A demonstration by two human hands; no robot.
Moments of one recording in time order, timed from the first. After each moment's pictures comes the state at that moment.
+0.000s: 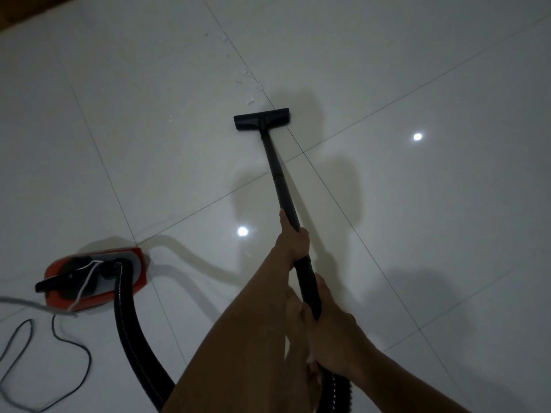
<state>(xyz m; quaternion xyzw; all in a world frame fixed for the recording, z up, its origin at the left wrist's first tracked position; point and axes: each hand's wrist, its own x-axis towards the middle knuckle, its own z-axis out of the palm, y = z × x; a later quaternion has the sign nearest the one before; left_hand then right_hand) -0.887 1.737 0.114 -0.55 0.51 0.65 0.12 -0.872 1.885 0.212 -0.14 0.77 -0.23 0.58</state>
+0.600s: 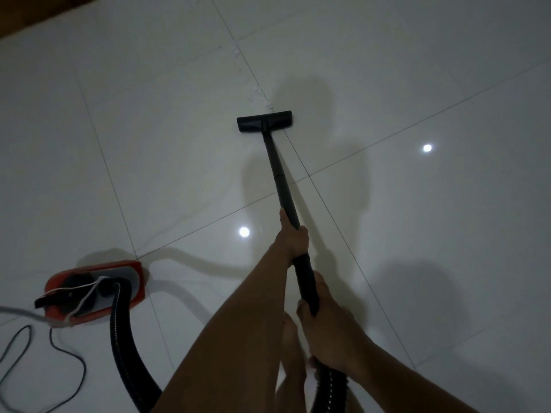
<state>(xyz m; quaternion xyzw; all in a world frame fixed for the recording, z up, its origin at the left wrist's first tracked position) -0.955 1.655 0.128 -0.57 0.49 0.65 0.11 -0.950 1.803 0.233 -0.15 0.76 -0.20 0.60</state>
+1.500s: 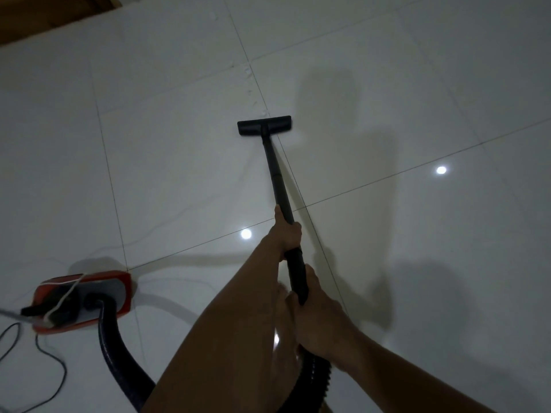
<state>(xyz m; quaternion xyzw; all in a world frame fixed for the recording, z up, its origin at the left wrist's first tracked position) -1.062 1.571 0.137 -0.60 0.45 0.65 0.10 -1.071 1.723 0.246 -0.20 0.74 -0.17 0.61</state>
